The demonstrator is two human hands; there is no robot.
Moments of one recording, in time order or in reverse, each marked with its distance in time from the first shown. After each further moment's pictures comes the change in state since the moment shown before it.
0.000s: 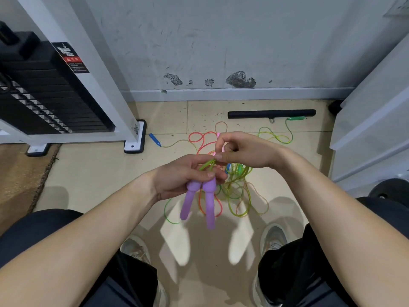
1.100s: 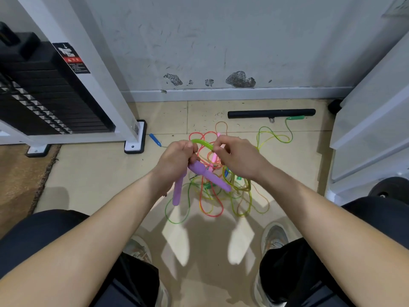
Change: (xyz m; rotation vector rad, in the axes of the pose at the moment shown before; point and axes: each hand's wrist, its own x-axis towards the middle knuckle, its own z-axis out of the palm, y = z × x) left_hand 0.005 0.011 0.001 0.362 0.690 0.149; right_hand 0.008 -0.002 0.042 -0.221 0.378 0.120
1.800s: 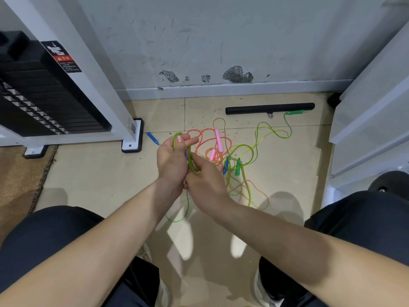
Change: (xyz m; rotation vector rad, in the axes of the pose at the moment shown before) left_hand 0.004 -0.013 0.030 -0.357 0.331 -0.033; right_hand -0.040 -0.051 0.071 0.609 0.086 0.153
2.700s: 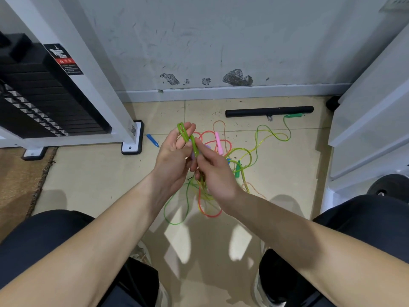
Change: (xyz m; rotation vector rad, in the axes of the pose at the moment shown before) left_hand 0.005 0.016 -0.007 -0.237 -0.313 -0.035; right_hand 0.016 0.007 -0.018 0.356 -0.020 0.001
